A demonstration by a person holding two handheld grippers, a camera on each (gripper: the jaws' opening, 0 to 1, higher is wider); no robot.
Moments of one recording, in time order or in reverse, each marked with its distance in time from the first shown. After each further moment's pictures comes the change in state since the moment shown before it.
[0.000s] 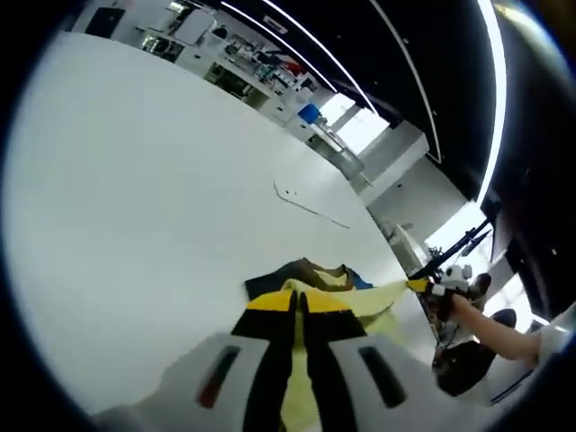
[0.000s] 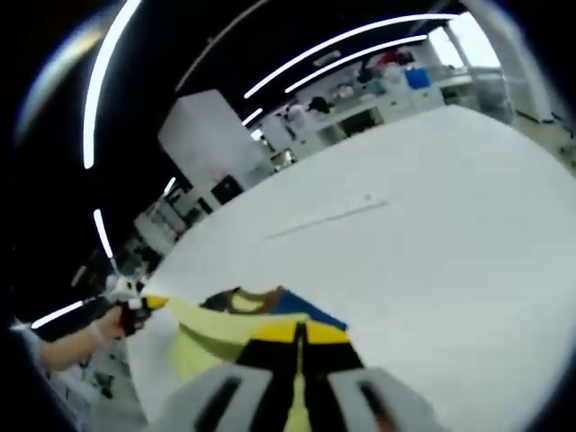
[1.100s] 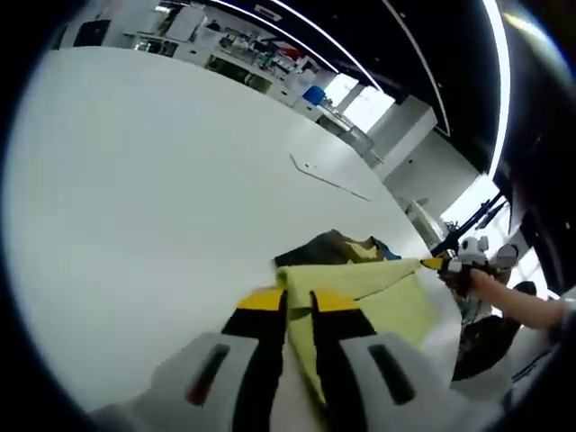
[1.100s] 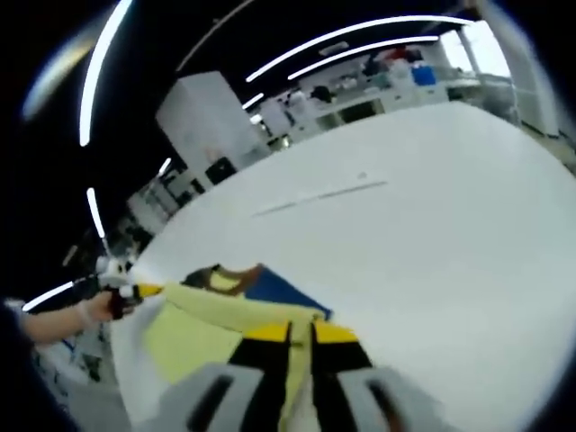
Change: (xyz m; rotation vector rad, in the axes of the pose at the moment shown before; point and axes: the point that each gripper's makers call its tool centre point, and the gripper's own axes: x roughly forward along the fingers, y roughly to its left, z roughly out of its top) left arm 0.015 0.024 -0.027 0.100 0.075 0.049; right arm 0.015 -0.012 -0.027 -0.078 0.063 -0.025
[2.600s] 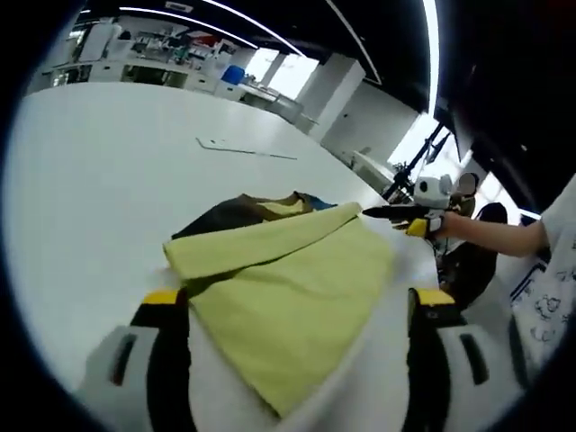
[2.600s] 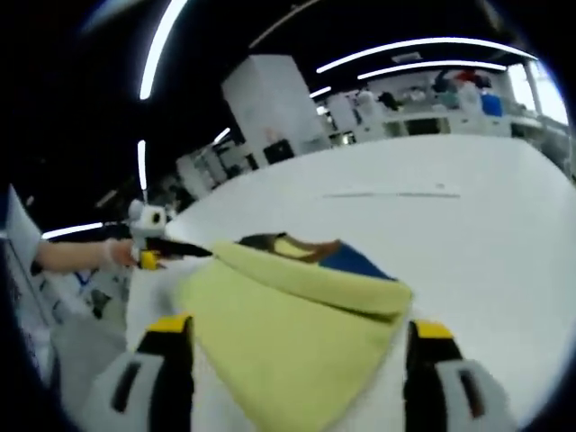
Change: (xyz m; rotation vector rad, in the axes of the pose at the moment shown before) left arm 0.001 -0.078 -0.052 0.270 0.147 -0.245; right arm -0.003 0.063 -0.039 -0.250 0.045 0.206
